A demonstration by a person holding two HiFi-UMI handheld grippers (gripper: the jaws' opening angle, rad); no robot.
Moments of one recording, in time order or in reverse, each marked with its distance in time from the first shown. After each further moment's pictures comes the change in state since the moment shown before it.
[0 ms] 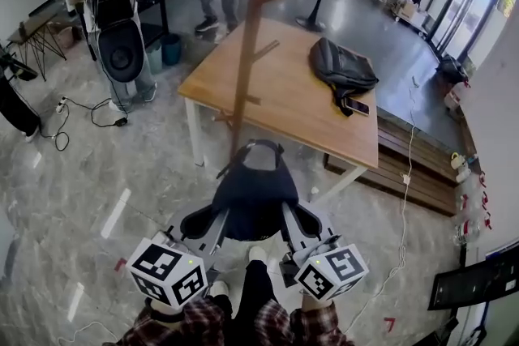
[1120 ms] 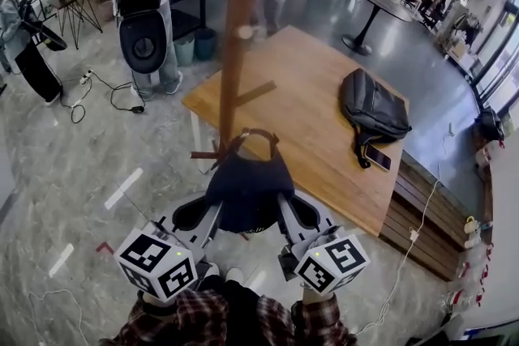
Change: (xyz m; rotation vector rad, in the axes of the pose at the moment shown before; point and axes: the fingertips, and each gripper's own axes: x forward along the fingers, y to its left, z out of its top) left arm 0.178 0.040 0.057 -0.050 -0.106 0.210; right arm 0.128 -0.161 0.061 -0.031 0.084 0.299
